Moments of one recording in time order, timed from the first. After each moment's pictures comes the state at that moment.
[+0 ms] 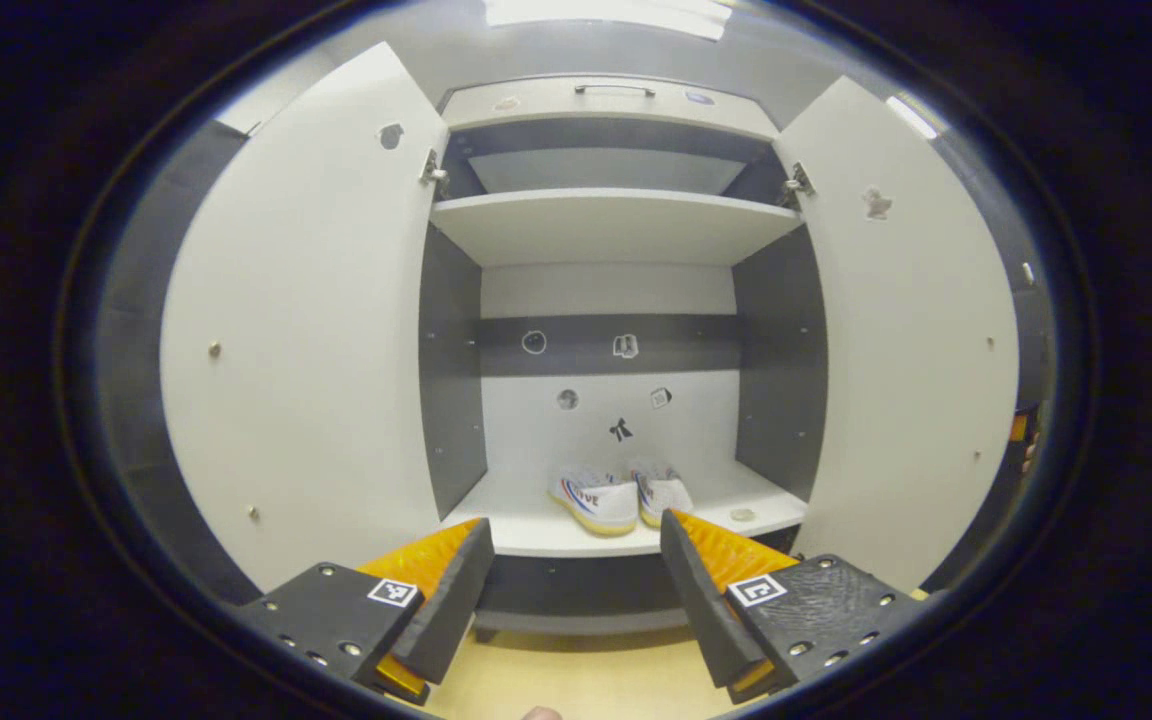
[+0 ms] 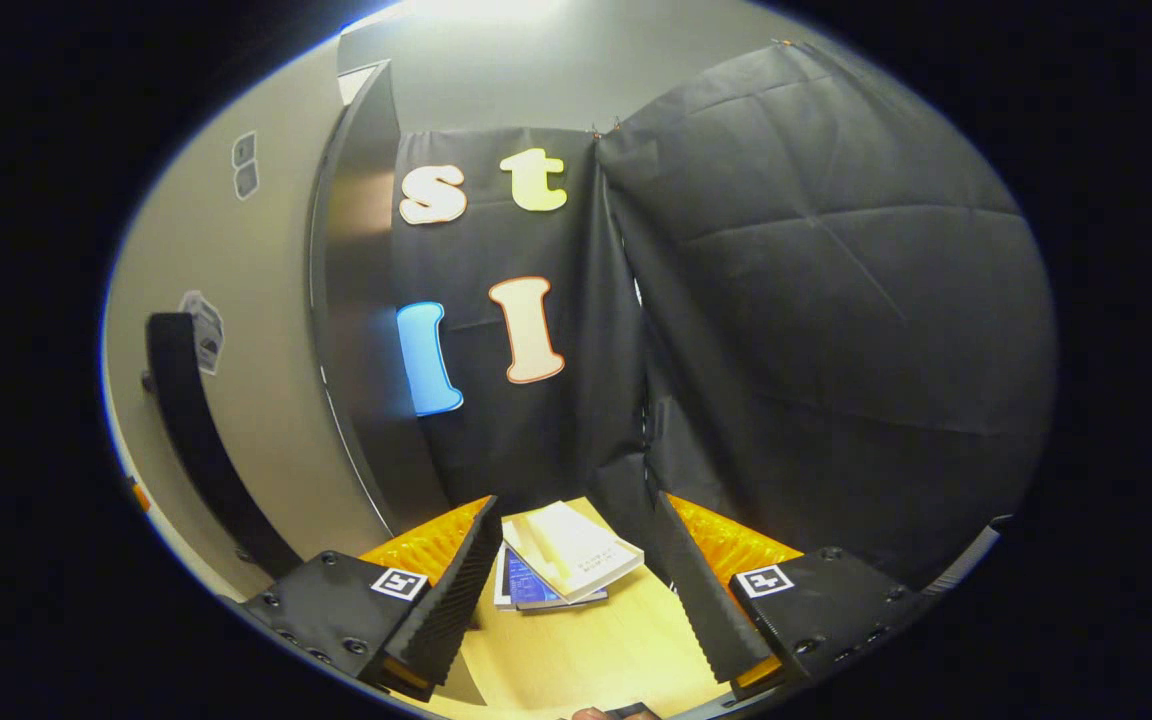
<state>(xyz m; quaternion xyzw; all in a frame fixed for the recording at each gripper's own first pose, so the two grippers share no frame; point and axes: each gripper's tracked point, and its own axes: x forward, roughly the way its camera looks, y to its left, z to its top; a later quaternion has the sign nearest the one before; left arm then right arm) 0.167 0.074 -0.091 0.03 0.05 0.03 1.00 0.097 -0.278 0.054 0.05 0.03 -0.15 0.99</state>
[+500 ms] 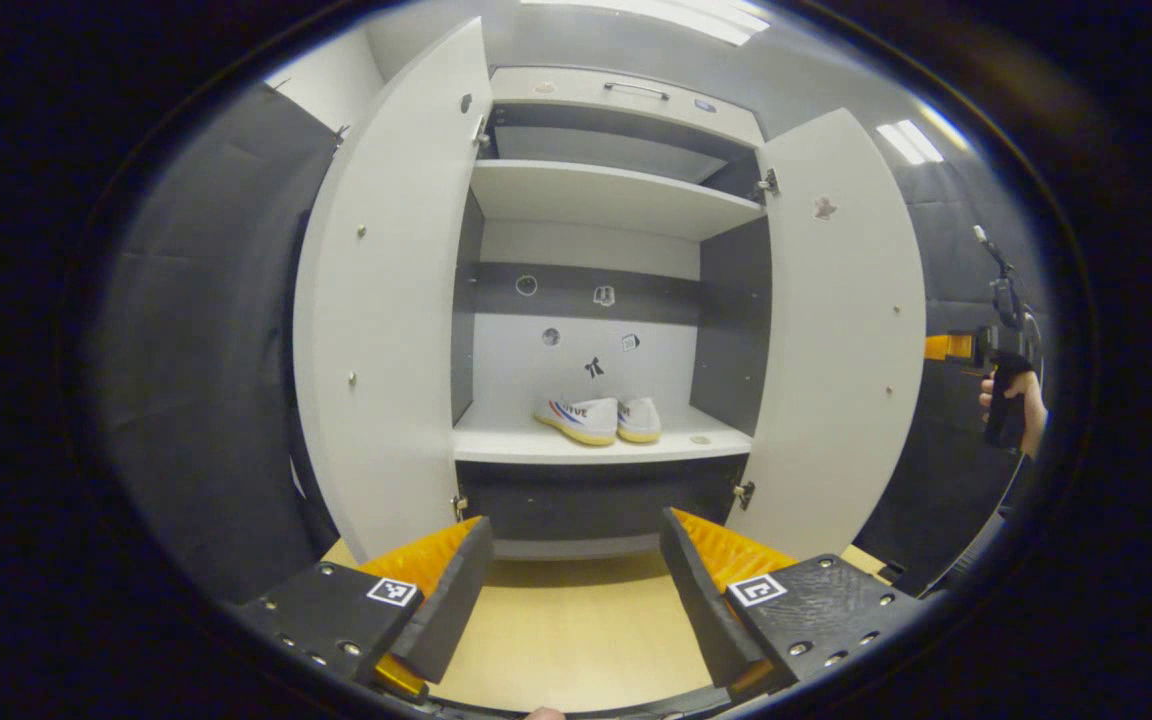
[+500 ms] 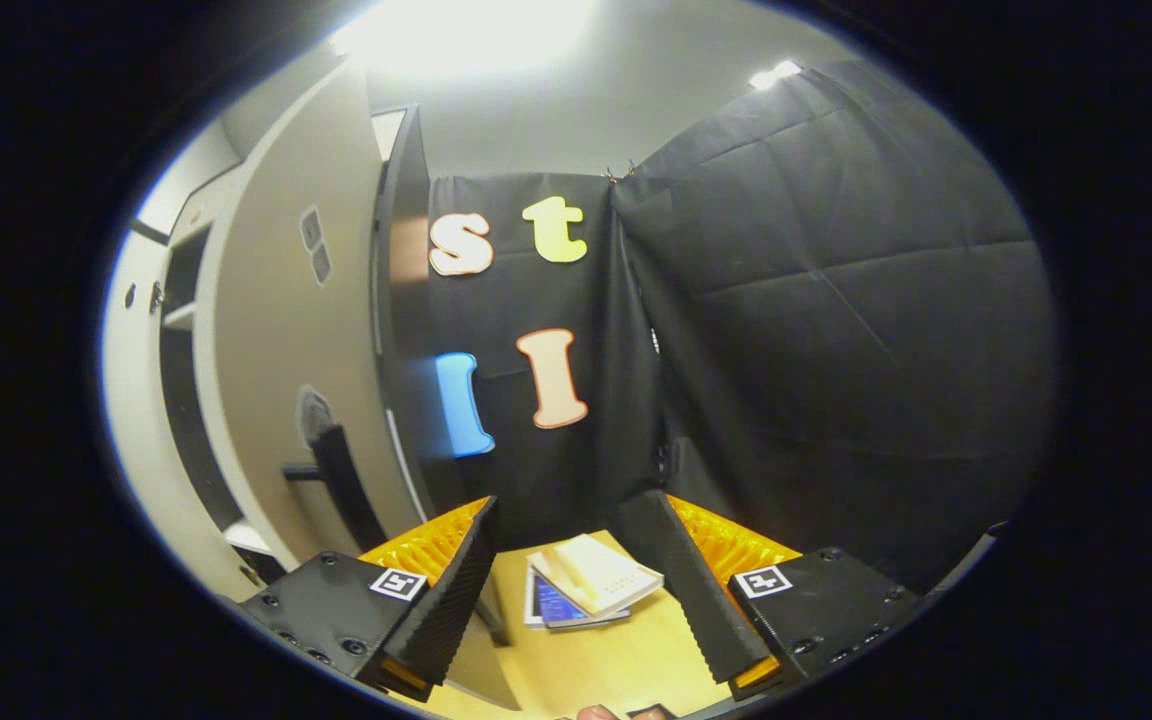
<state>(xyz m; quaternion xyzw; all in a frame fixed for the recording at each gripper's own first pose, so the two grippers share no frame) 0.052 0.114 -0.143 0.00 0.10 -0.03 0.99 0.056 -0.221 0.114 0.08 -0.03 -0.10 0.99</state>
